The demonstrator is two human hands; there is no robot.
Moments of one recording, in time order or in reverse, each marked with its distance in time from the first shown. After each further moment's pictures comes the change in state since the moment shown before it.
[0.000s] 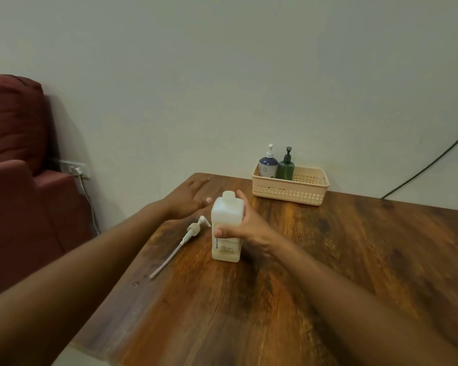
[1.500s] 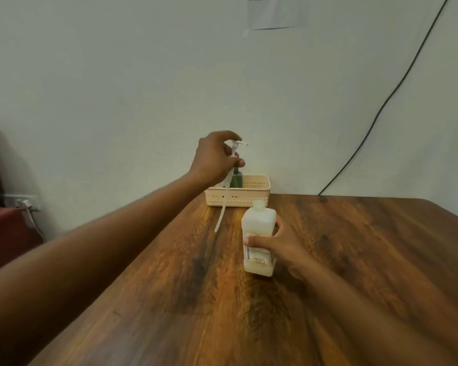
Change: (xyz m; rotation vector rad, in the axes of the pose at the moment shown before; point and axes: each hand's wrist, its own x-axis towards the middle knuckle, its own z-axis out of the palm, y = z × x) left_hand -0.022 0.269 -0.037 -0.457 0.429 0.337; right_hand -0.155 0.006 -0.117 0.012 0.504 0.004
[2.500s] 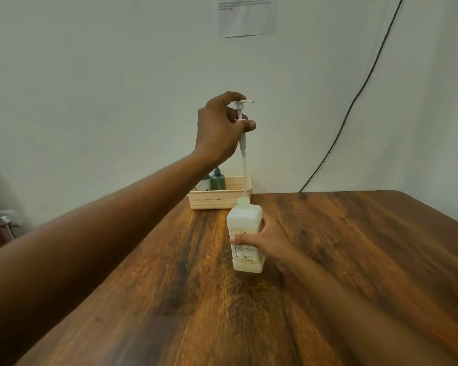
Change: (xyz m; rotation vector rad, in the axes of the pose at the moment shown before) left_hand 0.013 0.089 0.023 -0.163 0.191 0.176; right_hand -0.013 -0.006 -0.021 -0.065 -0.008 -0.083
